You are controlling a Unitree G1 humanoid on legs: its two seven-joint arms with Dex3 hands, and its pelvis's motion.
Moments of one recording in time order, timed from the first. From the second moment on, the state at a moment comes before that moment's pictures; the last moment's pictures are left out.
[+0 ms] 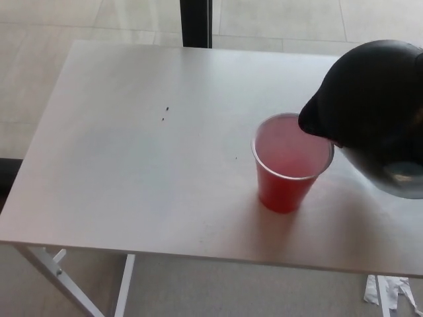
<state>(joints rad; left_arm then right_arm) -0.01 0.78 0.45 0.97 -0.24 -0.07 -0.31 -0.41 -0.70 -0.18 0.15 -0.05 -0.12 0.21</state>
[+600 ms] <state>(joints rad) -0.03 0.81 0.44 0.96 -0.23 -0.05 -0.29 -0.51 -0.80 -0.08 0.00 -0.17 -0.13 0.29</state>
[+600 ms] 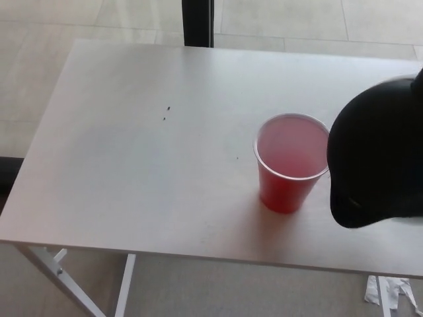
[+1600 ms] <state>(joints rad) -0.01 0.81 0.42 0.93 -0.23 -0.03 -0.29 -0.67 -0.79 -0.01 -0.01 -0.36 0.31 0.33</state>
